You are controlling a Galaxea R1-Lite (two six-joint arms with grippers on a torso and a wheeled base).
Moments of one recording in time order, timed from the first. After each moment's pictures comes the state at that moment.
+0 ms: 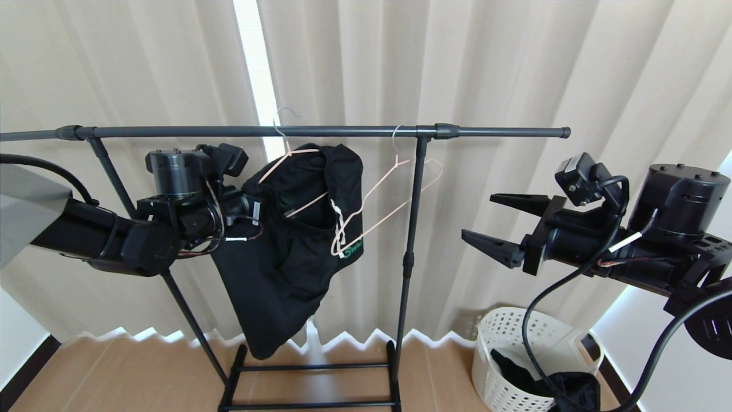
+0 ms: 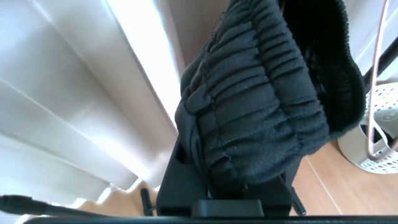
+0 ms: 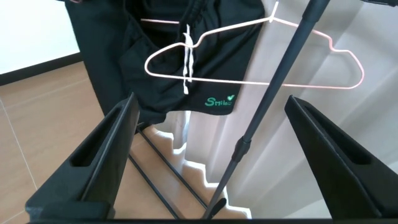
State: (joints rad) left arm -0.15 2.04 -1.15 -0.64 -0.09 0.20; right arm 0.27 1.71 -0.70 -0.88 0.54 -0.17
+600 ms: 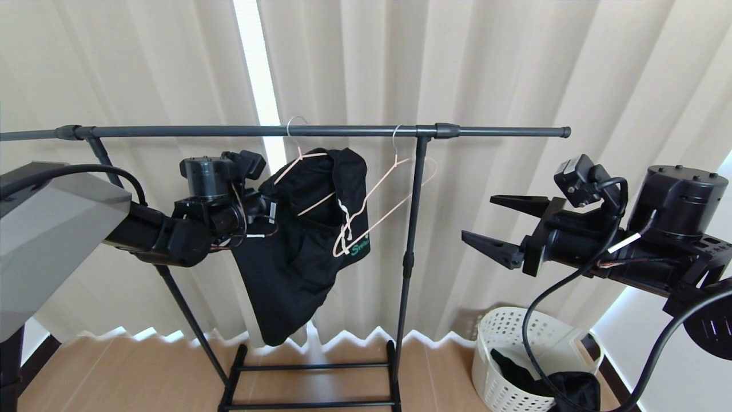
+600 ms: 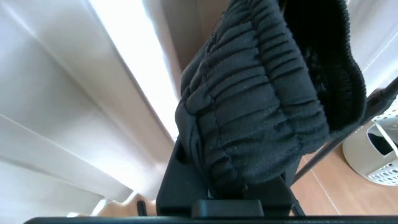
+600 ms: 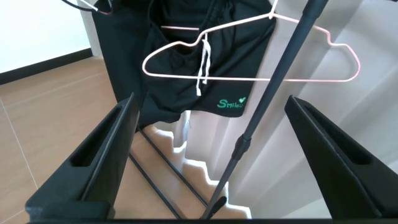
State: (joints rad) left arm -0.16 2.20 -1.32 -0.64 -0.09 0.20; right arm 0.27 1.72 -0.69 -0.88 0.54 -0.17
